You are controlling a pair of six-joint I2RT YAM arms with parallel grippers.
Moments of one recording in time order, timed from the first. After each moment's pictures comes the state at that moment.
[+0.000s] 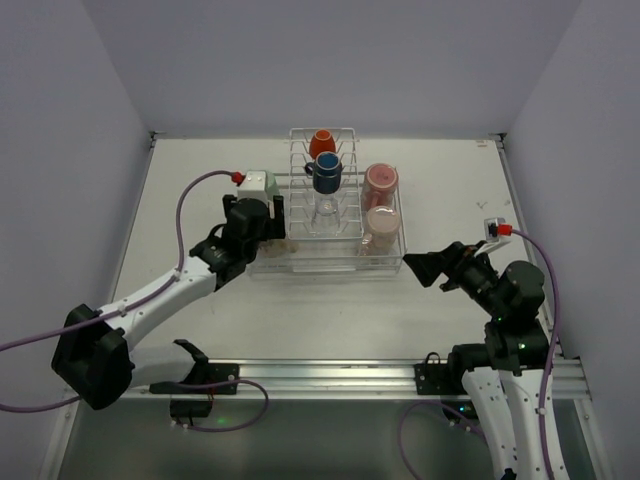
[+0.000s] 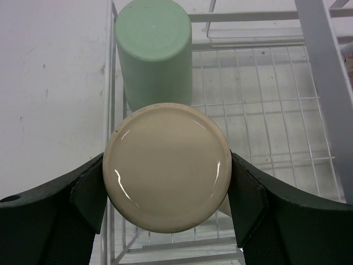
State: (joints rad) left arm -0.62 1.23 0.82 -0.07 -0.50 -0.31; right arm 0.05 0.36 0.62 -0.42 -0.55 0.61
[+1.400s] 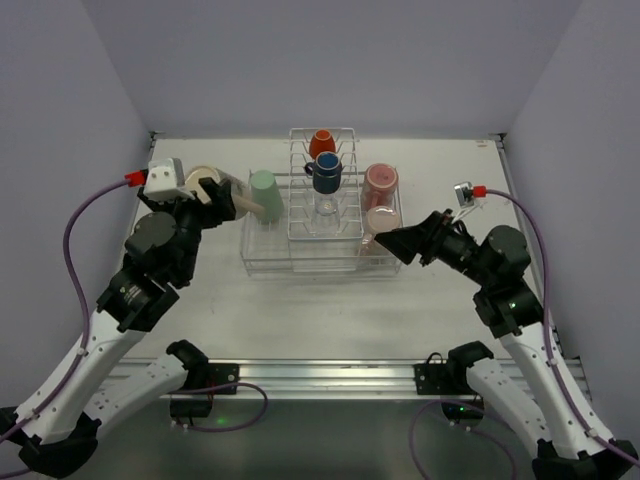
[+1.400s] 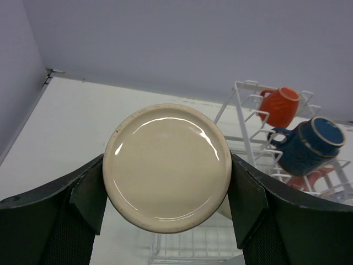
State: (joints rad) left arm -0.62 0.76 1.00 -0.27 -0.65 -0.23; right arm 0.30 0.64 0.72 -0.14 -0.56 0.79
